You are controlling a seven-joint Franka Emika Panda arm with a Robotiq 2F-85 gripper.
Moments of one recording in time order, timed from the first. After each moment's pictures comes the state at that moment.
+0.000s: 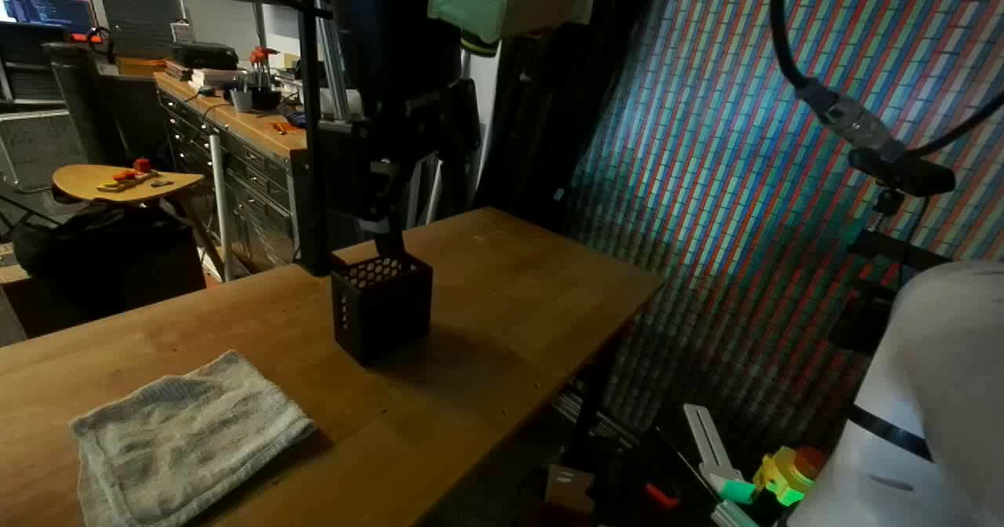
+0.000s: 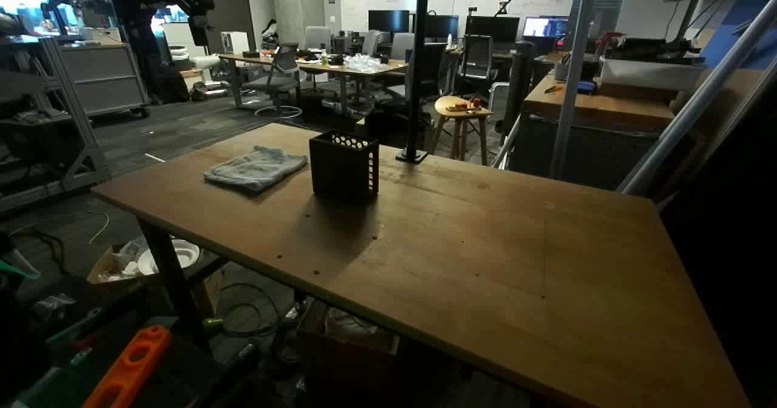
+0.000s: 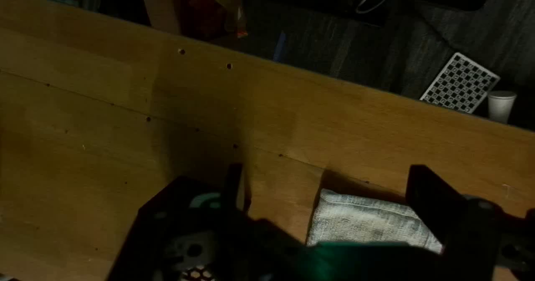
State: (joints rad) arm 0.13 -0.42 0.31 -2.30 -0.07 1.80 0.14
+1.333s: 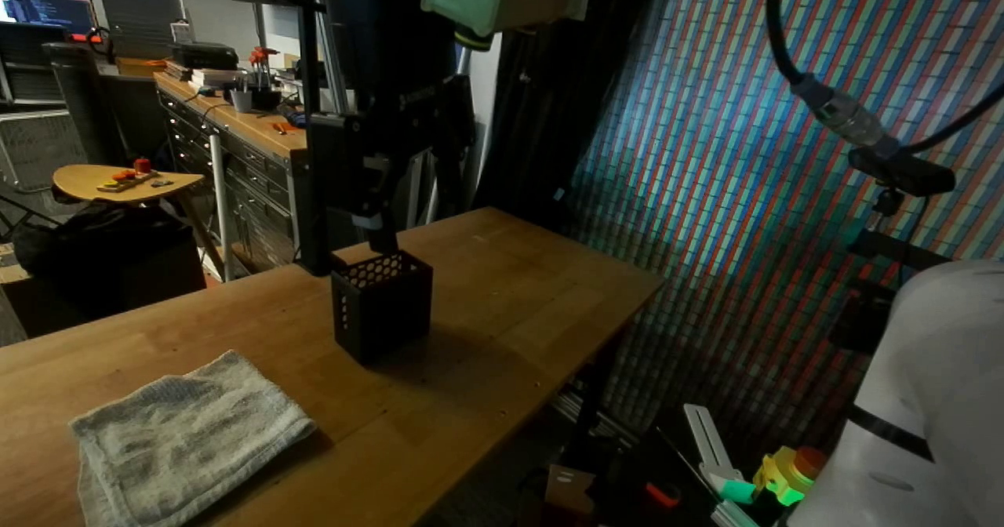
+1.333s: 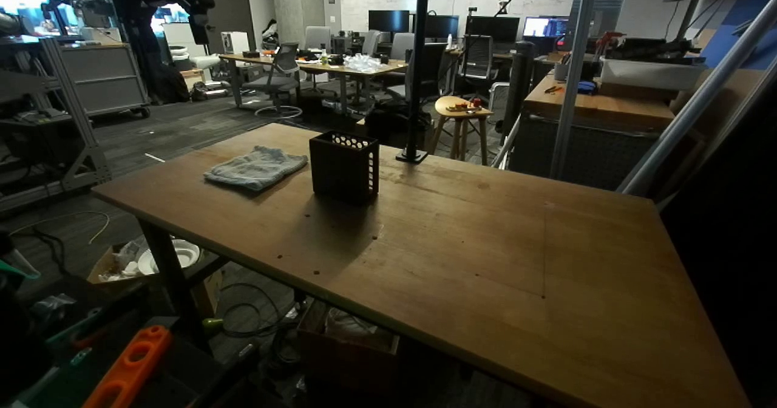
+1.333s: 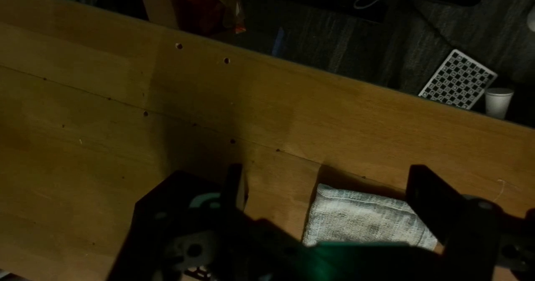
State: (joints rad) arm 0.13 -0.41 0.30 -2.29 -0.07 1.81 0.14
